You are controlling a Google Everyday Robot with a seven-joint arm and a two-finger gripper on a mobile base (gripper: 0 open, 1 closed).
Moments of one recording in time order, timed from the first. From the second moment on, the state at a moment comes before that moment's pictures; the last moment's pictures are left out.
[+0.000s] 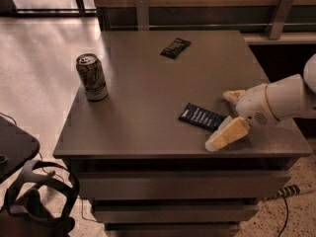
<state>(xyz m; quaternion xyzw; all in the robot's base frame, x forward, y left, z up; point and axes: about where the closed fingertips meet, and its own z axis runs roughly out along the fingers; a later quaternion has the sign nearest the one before) 0.508 -0.160 0.804 -0.49 0.78 0.20 0.33</state>
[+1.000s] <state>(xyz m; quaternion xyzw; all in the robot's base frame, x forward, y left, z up) 0.513 -0.147 0.806 -0.50 0.77 0.22 0.33</state>
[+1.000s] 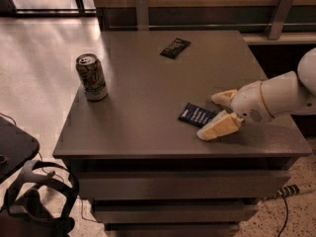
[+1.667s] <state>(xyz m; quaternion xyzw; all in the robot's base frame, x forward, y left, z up) 0.513 -0.147 0.814 -0.50 0.77 0.22 0.33</state>
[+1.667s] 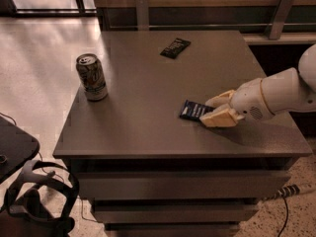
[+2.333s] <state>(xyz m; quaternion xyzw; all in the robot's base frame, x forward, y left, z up) 0.560 -0.175 0.856 -0.49 0.79 0.20 0.32</state>
